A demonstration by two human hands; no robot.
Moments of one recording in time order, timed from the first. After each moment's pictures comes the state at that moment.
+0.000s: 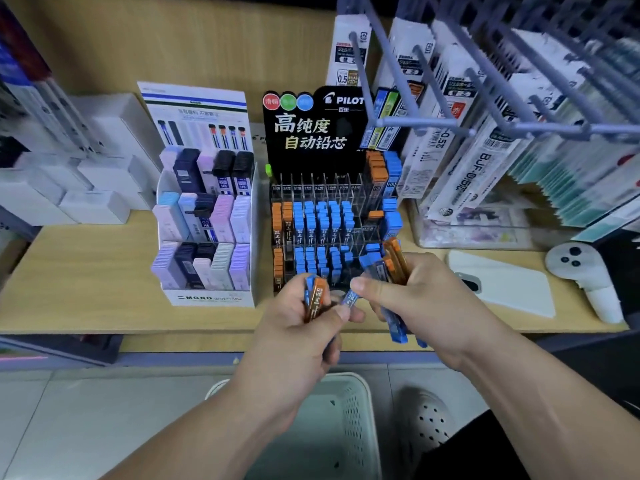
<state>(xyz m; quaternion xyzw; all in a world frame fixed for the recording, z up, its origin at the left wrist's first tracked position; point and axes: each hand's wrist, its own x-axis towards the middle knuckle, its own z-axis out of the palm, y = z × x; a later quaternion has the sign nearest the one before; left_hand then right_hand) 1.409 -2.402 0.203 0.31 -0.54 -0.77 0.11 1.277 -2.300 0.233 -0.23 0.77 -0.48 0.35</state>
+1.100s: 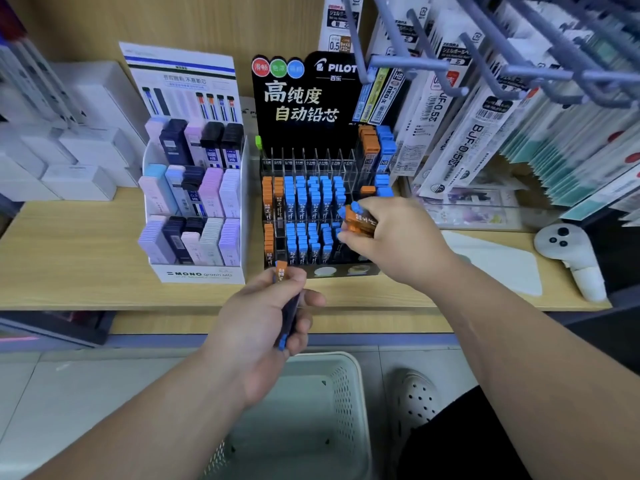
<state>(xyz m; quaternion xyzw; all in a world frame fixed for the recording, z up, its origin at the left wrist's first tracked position) 1.416 -2.413 0.189 0.42 -0.38 -0.82 0.07 1.234 -2.327 0.199 -0.41 0.88 -0.23 0.10</state>
